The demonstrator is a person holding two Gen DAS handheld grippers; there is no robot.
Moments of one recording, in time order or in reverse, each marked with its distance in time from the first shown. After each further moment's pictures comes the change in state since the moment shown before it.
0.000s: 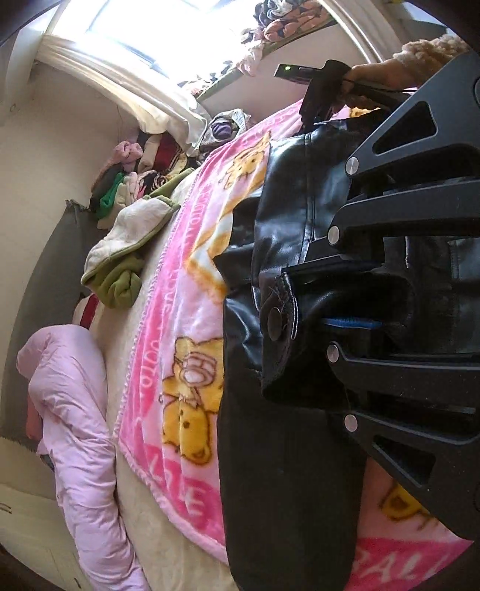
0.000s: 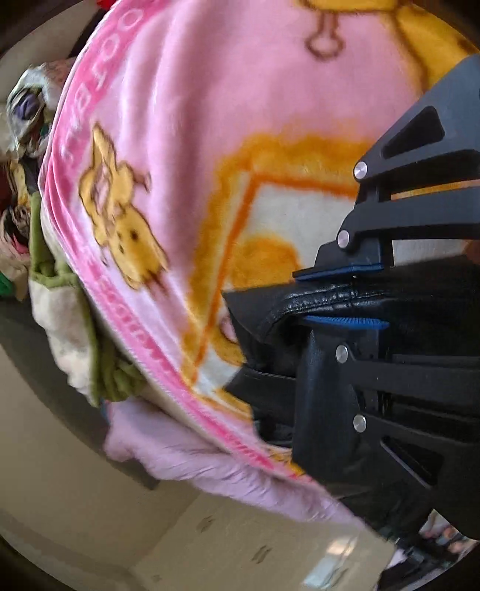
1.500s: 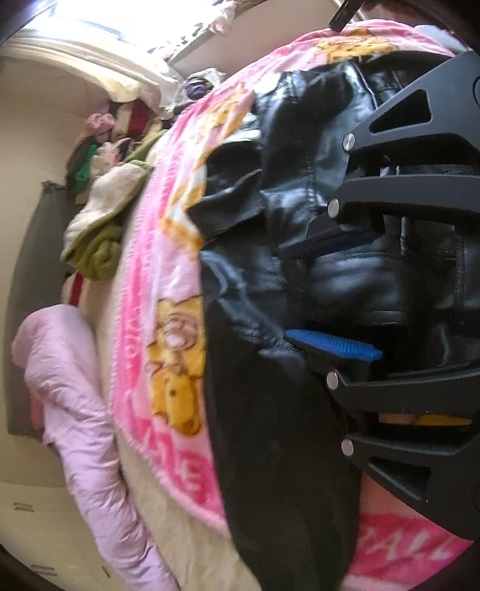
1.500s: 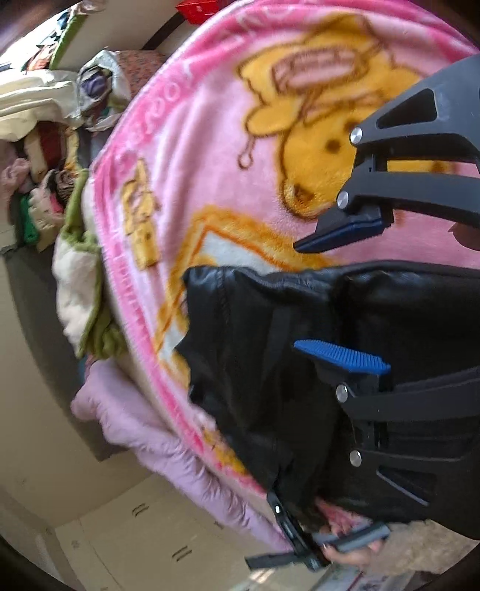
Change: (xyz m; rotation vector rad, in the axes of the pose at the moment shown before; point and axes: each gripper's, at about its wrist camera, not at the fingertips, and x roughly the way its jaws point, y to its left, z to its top) left arm 0.013 0.010 -0.013 0.077 0.018 0.190; right arm -0.143 0.032 -0.090 -0.329 -0.013 -0.078
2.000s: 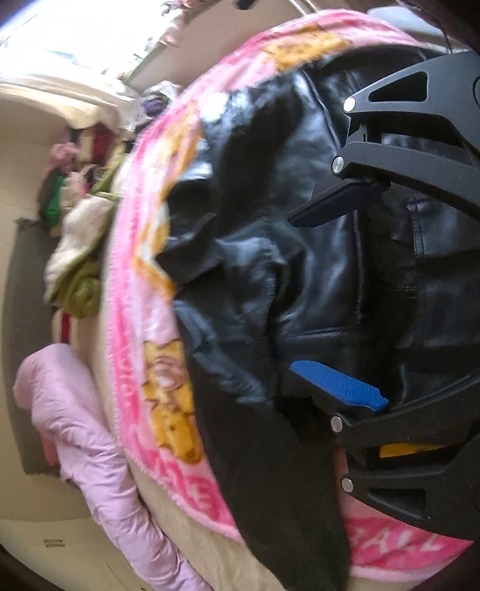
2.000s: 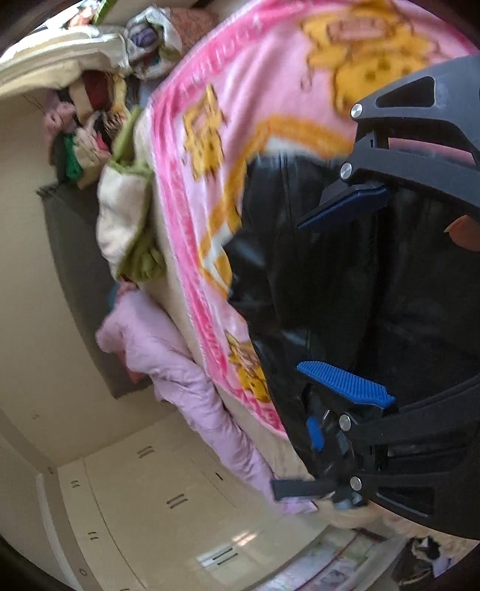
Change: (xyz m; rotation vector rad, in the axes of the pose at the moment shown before) left arm 0.003 -0.053 -0.031 0.170 0.114 -0.003; right arm -0.015 0.117 0.026 -0.111 -0.096 0.177
